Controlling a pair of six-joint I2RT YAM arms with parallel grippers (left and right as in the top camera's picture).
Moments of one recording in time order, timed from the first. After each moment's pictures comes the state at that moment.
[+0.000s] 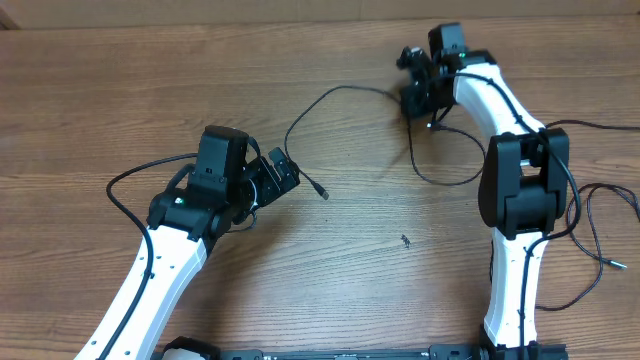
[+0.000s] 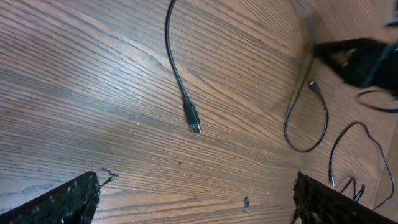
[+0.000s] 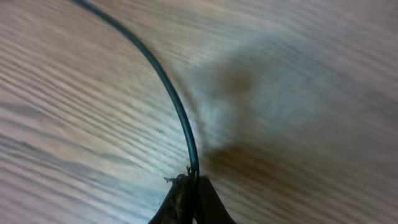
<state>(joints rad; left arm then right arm) -0.30 1.26 0.97 -0.66 0.20 -0.86 0.11 2.38 1.98 -0.84 -0.26 -0.26</state>
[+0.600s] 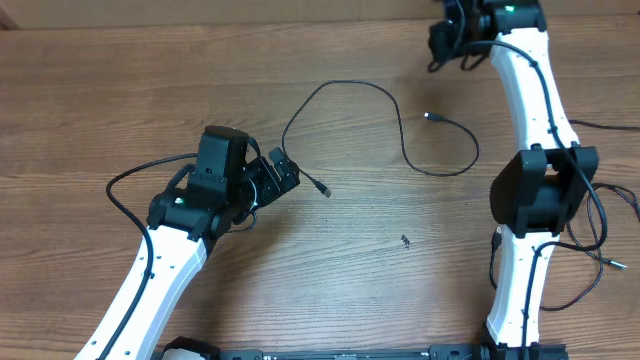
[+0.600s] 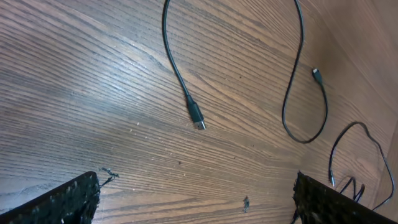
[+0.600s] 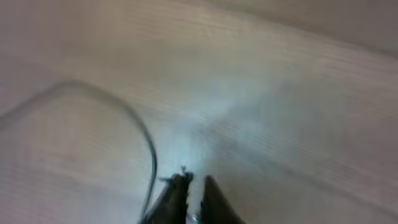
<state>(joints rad) -0.30 1.26 0.97 -0.66 0.20 -0.86 0.03 2.37 2.37 -1.06 -0.28 -0.27</state>
